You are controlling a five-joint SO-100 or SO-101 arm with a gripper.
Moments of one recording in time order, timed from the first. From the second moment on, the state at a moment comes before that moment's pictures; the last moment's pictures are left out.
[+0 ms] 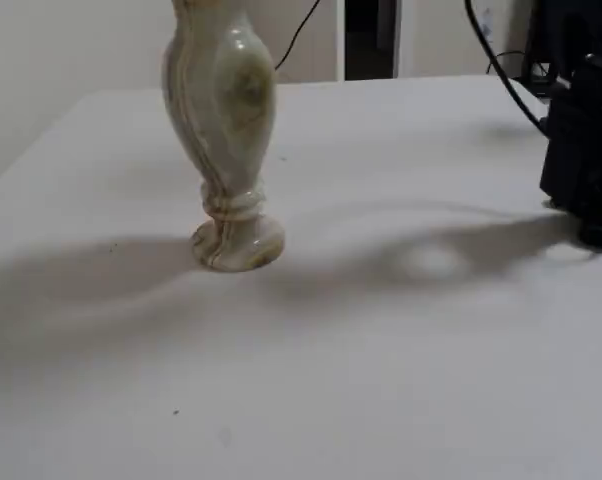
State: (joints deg) arm -22.6 66.4 -10.4 68.9 70.4
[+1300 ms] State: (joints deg) arm -10.1 62.8 -10.4 88.9 72.9
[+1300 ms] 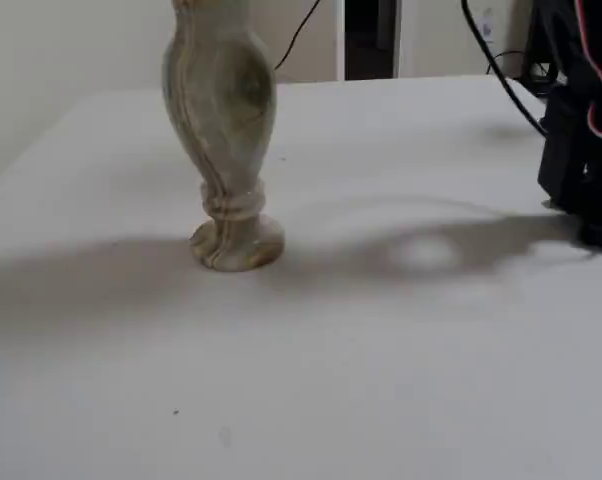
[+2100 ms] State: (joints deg) arm -4.7 84.6 -10.9 101.5 14.4
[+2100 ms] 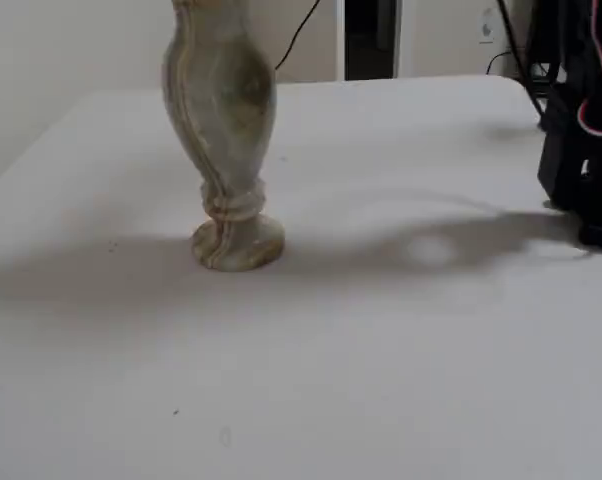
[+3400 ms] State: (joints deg) arm -6.3 189.6 131.4 81.7 -10.5
